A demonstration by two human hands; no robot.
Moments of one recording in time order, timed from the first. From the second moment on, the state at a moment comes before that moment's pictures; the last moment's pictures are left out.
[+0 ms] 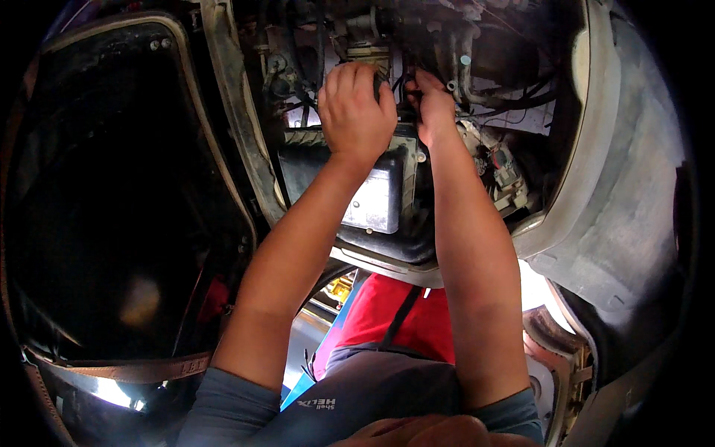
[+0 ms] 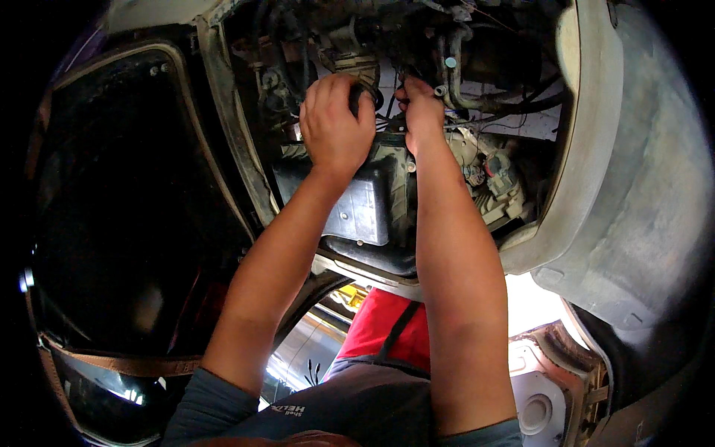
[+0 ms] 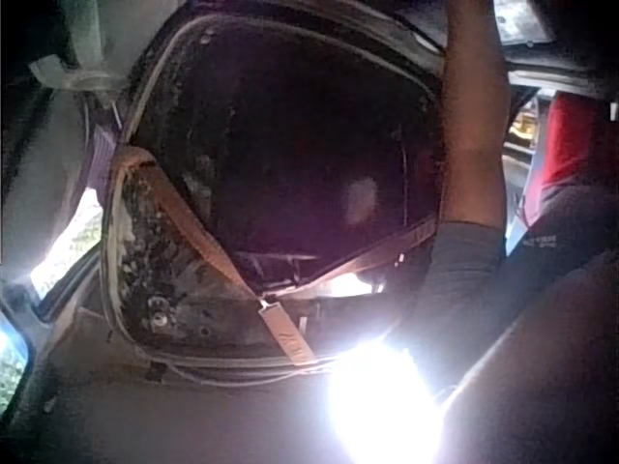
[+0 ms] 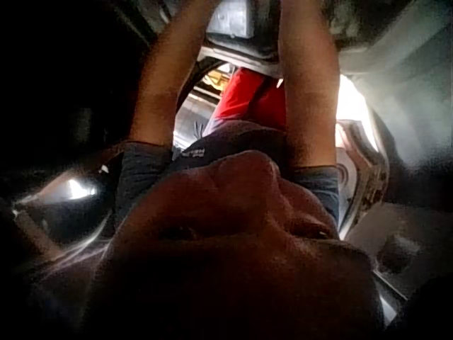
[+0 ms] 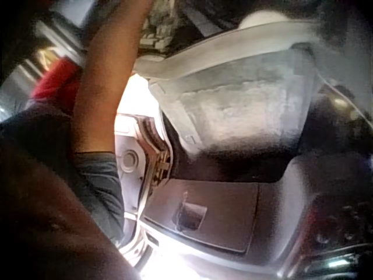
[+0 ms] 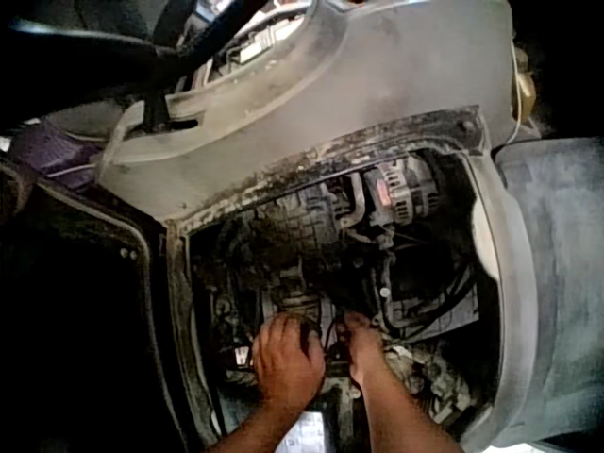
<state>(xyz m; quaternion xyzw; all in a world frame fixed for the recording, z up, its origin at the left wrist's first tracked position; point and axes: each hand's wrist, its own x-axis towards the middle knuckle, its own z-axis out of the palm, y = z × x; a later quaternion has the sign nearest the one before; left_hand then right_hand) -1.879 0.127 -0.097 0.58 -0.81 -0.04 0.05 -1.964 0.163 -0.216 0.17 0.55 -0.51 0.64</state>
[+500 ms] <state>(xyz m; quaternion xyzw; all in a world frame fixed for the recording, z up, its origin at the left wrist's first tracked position) -1.875 0.128 -0.101 0.58 -0.81 -0.02 0.08 -1.964 0.148 -0.157 0.00 0.70 -0.45 0.56</state>
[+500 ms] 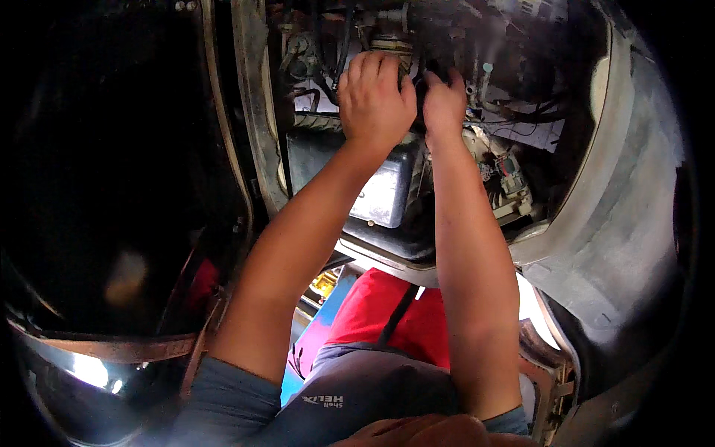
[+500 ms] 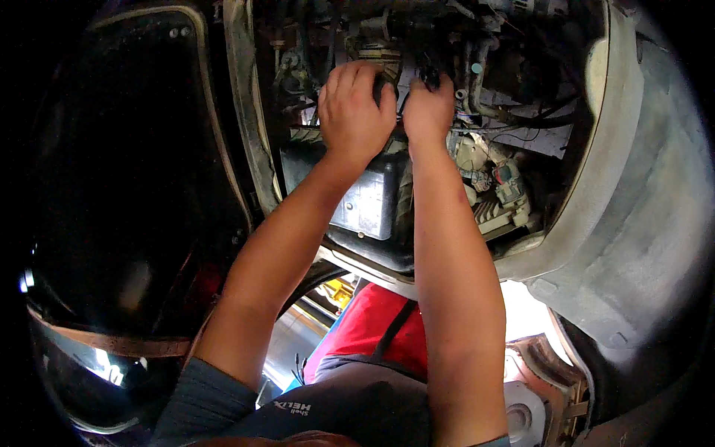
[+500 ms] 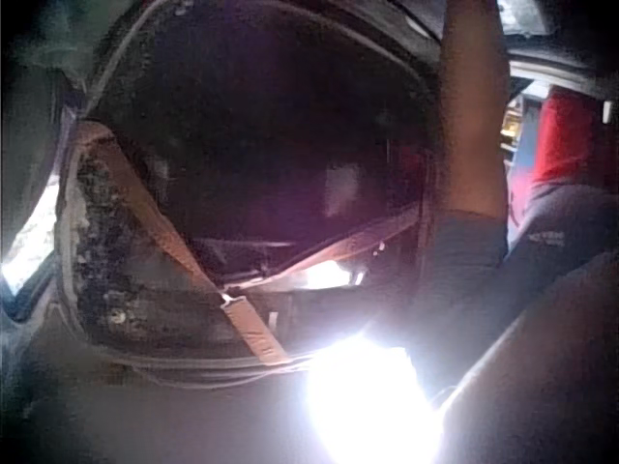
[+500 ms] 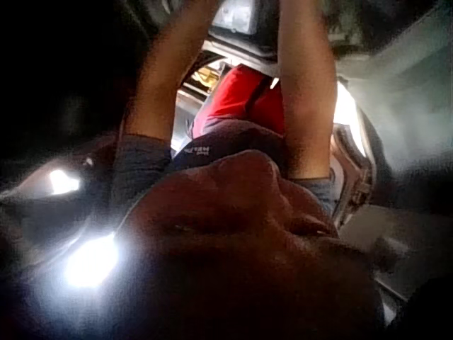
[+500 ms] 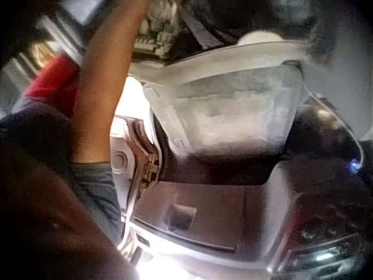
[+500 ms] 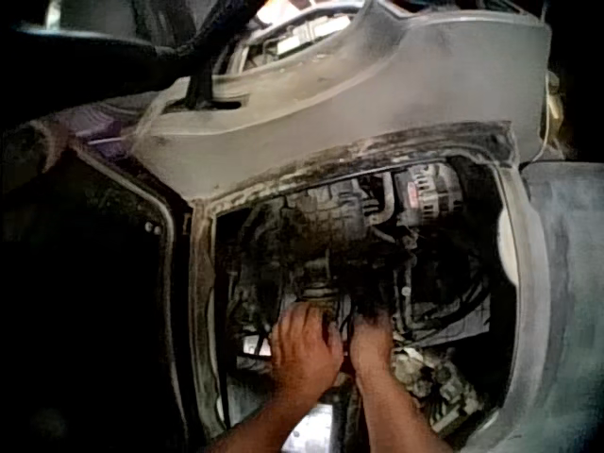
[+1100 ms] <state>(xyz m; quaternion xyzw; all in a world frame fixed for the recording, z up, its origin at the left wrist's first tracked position) -1.871 0.136 -0.100 0.57 -0.81 -0.01 0.10 -2.135 0.254 -0.031 -0.75 0.64 -0.16 0.03</state>
